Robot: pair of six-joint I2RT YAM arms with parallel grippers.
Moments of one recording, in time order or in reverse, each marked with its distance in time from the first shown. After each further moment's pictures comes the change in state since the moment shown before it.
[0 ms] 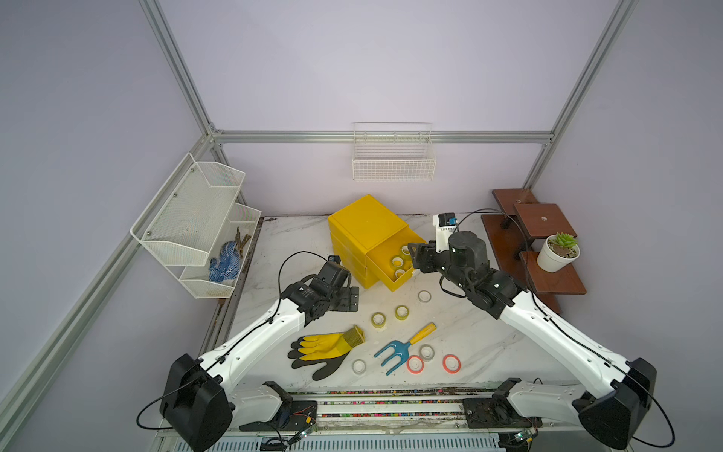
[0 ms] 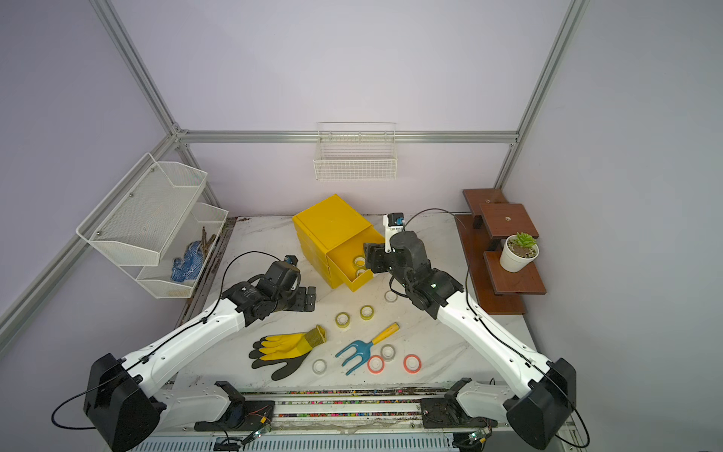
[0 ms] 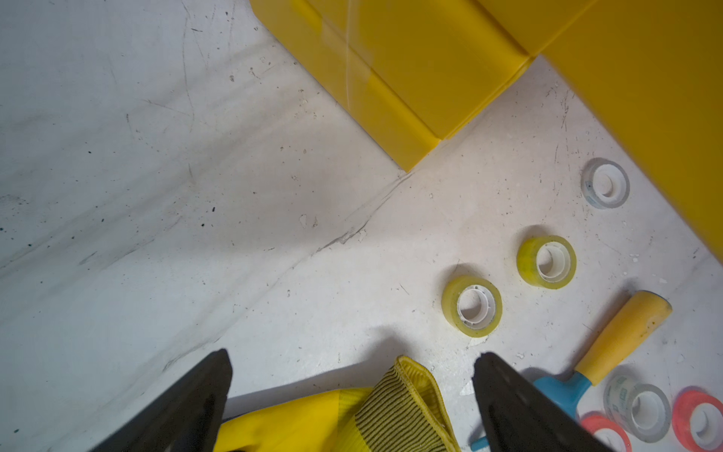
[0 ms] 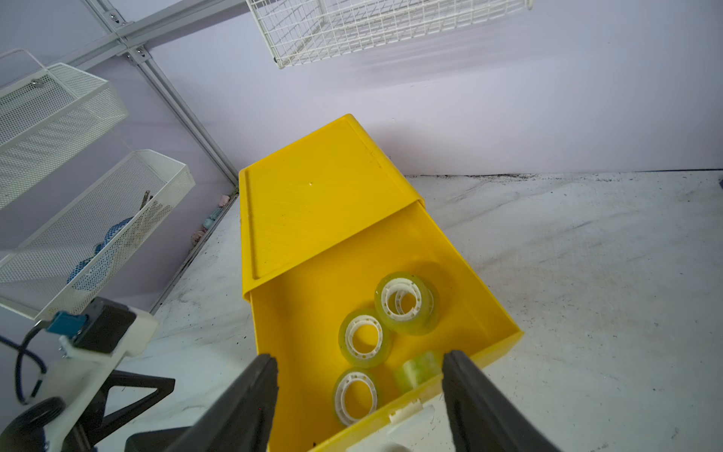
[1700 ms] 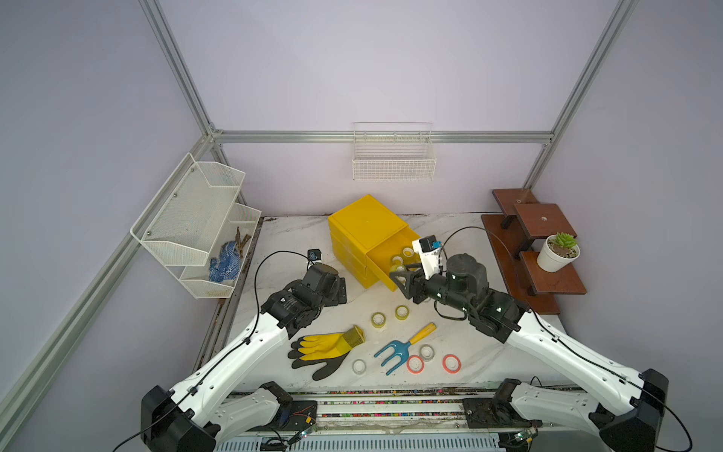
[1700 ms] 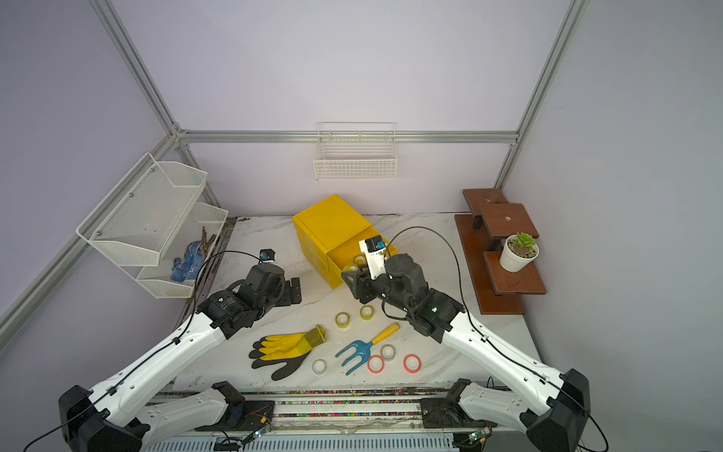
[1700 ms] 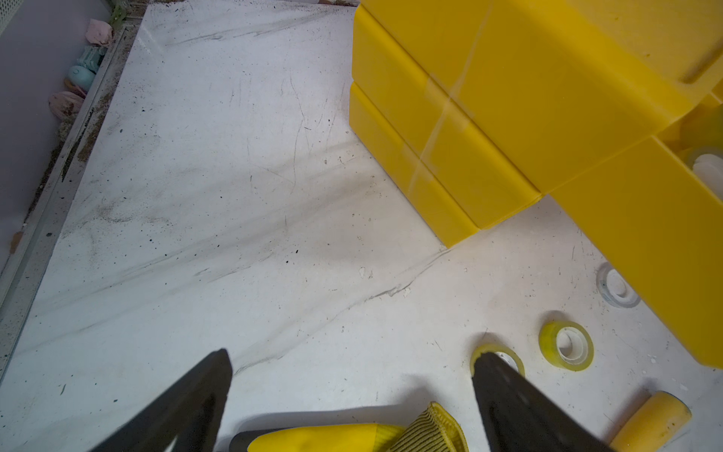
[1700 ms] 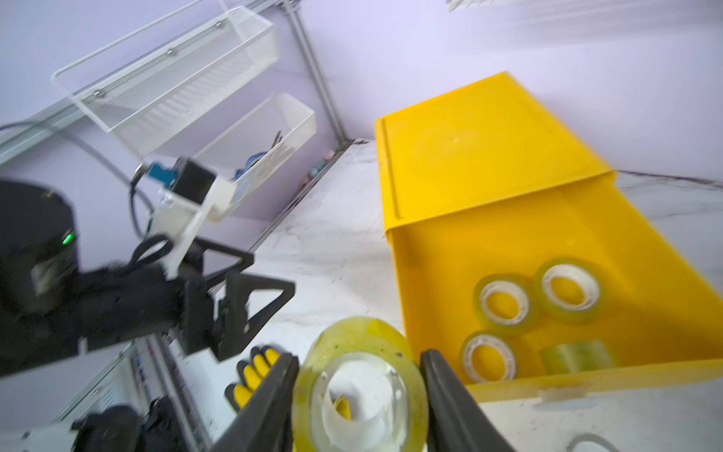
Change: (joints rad) left arm 0.000 -0.184 -0.018 -0.001 -0.249 -0.072; right arm 0.105 0.058 0.095 -0.006 -0.171 -0.054
